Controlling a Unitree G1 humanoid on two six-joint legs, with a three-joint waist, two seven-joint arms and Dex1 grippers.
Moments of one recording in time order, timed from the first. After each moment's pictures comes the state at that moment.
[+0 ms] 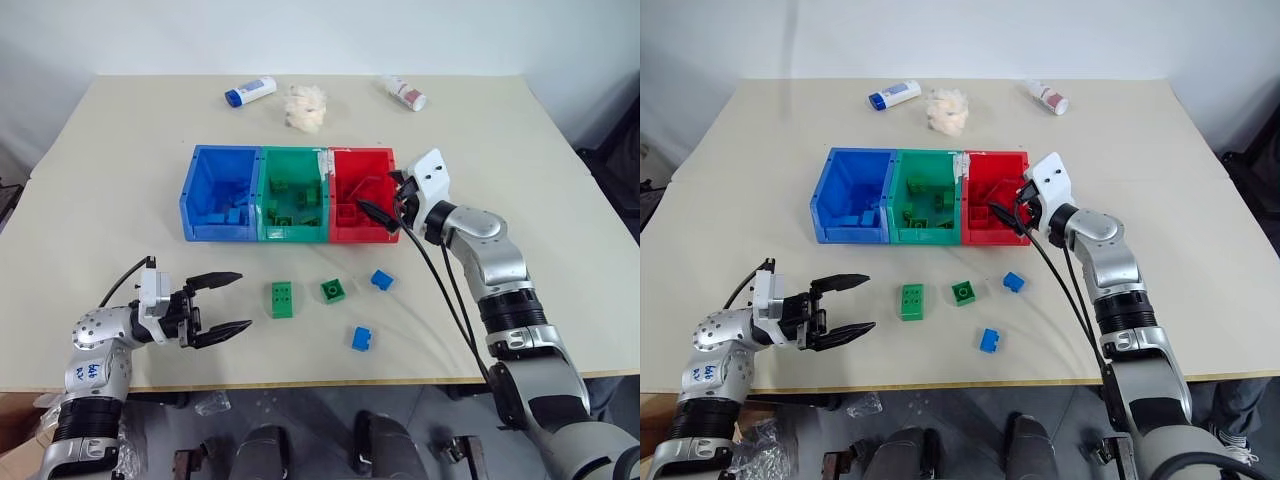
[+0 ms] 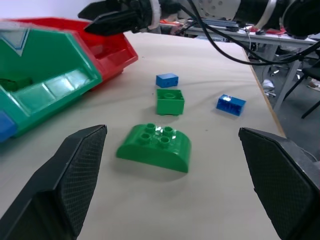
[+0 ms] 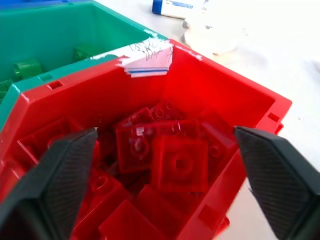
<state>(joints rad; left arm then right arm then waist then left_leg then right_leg) -0.24 0.57 0.20 0.29 -0.53 -0.11 -1.38 -0.82 -0.39 0.04 0.43 0.16 0.20 0.66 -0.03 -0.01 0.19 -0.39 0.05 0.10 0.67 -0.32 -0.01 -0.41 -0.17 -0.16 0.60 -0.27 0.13</state>
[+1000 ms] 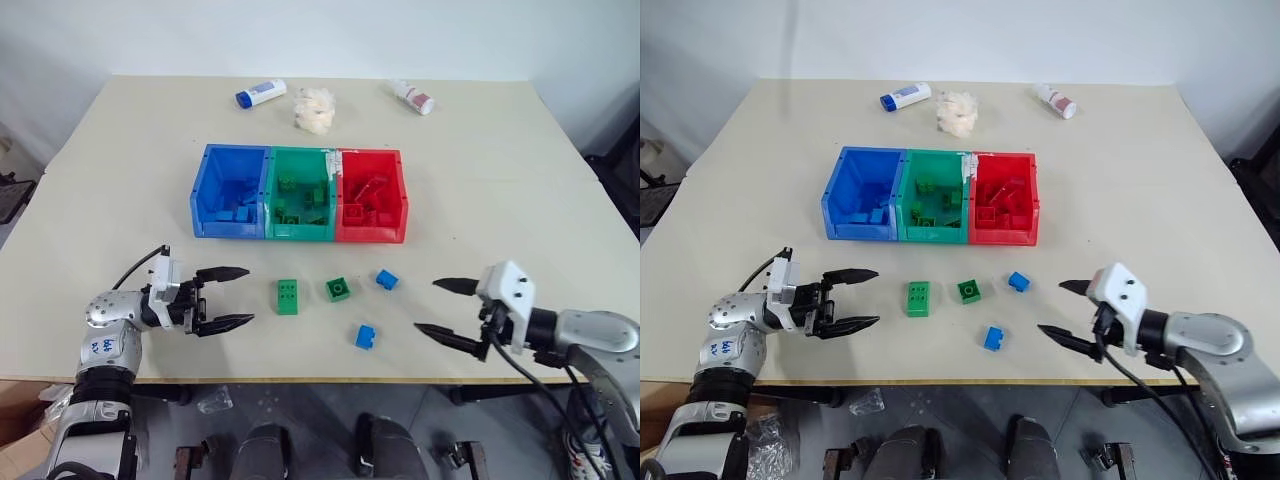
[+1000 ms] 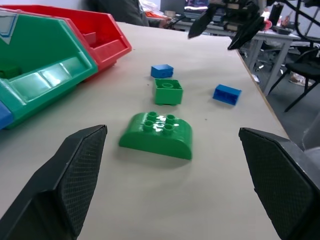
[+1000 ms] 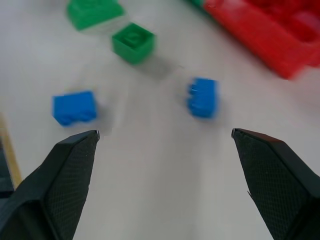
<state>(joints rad) -0.34 0.56 0.16 0.44 -0.49 -0.15 -1.50 -0.05 -0.80 -0.10 -0.46 0.43 0.53 0.93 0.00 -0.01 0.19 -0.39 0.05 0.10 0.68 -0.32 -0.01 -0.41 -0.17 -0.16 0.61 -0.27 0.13</state>
